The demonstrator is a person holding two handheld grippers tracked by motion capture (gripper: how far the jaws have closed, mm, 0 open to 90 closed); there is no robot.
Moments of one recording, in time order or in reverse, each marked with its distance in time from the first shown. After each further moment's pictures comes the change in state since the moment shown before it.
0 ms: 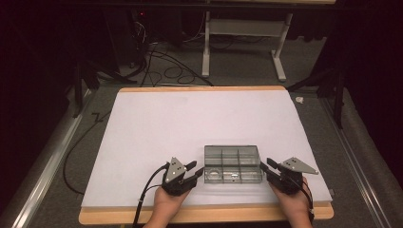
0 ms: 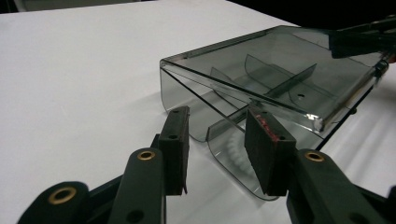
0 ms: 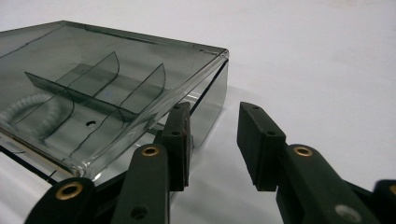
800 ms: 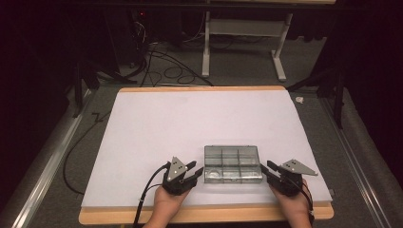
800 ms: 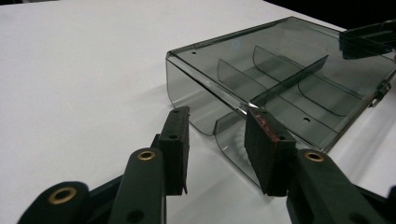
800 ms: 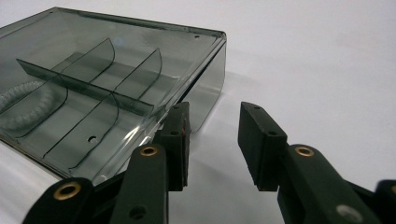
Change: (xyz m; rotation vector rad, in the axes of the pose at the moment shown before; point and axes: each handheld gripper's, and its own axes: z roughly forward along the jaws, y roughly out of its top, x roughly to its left) left arm 0.004 0.000 0.002 0.021 0.028 0.013; right arm -0.003 -0.008 0.002 0.019 0.004 0.010
